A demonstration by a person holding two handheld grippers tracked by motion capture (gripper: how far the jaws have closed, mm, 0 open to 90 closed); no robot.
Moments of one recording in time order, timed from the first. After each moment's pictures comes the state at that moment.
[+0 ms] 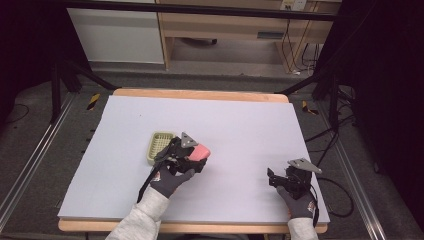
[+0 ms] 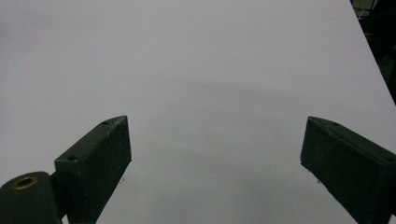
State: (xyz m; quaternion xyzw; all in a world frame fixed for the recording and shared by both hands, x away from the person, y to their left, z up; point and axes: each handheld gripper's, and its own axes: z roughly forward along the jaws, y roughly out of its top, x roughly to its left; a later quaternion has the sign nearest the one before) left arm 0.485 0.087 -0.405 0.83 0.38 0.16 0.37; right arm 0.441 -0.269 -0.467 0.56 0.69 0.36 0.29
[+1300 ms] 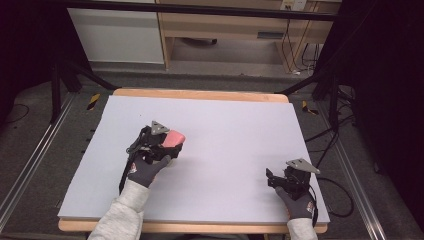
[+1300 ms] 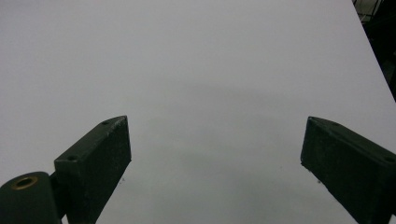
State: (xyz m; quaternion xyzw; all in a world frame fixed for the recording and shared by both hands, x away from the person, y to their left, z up) left arm 0.504 0.151 -0.390 0.79 0.44 0.21 0.37; right arm 0.439 -0.265 -0.466 0.55 0.69 0.36 0.30
